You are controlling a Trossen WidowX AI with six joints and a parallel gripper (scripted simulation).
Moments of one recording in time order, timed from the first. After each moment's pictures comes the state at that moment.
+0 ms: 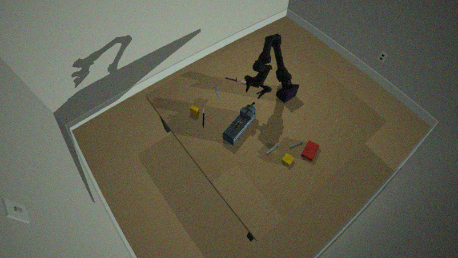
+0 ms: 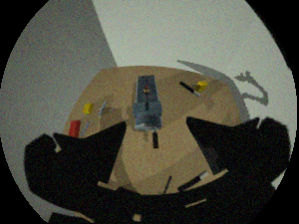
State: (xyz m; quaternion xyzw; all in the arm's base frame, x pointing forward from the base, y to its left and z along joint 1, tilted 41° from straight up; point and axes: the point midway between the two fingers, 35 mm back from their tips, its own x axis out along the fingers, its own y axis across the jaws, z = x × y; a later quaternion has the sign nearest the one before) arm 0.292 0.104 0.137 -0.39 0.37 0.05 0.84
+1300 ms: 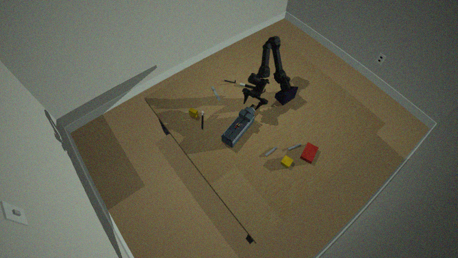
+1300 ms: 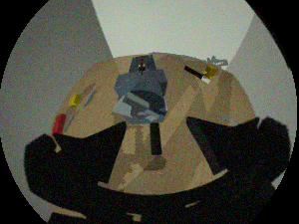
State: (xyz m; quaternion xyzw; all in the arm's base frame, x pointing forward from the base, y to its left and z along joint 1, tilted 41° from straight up) arm 0.304 0.032 0.057 -0.39 0.36 0.05 0.84
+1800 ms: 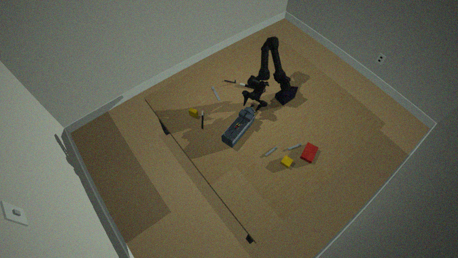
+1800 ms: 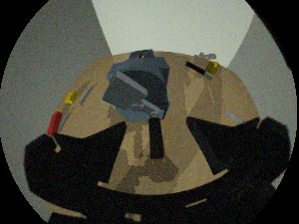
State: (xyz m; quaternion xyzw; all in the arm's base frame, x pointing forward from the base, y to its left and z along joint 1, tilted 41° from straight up) arm 0.307 0.016 0.038 -0.39 0.36 0.05 0.84
